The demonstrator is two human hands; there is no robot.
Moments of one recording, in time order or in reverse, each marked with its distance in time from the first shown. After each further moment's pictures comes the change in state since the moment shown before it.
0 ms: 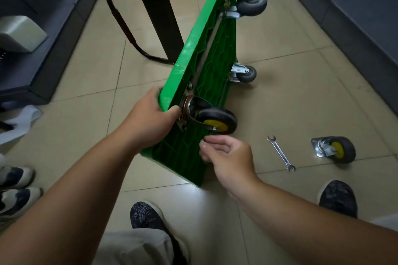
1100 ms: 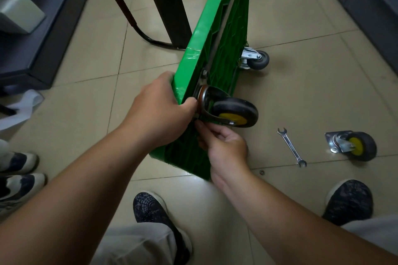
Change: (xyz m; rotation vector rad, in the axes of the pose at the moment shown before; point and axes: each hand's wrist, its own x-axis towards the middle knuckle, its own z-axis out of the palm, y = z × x) left_hand -0.008 0.024 0.006 0.147 0.016 0.024; right_hand 0.028 0.018 0.041 0.348 0.024 0.141
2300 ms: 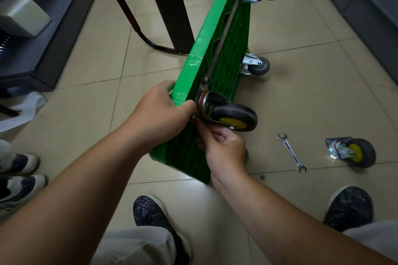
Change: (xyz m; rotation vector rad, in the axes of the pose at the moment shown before) left_hand 0.005 -0.012 -0.005 -0.226 -0.092 -0.088; right_hand 0.000 -0.002 0.006 -0.128 0.031 -0.109
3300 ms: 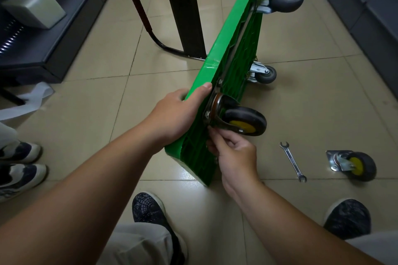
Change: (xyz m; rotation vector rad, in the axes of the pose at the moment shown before) left_hand -0.002 -0.011 0.002 -0.171 -0.071 -0.037; right_hand -0.001 0.005 -0.014 0.007 -0.097 -0.052
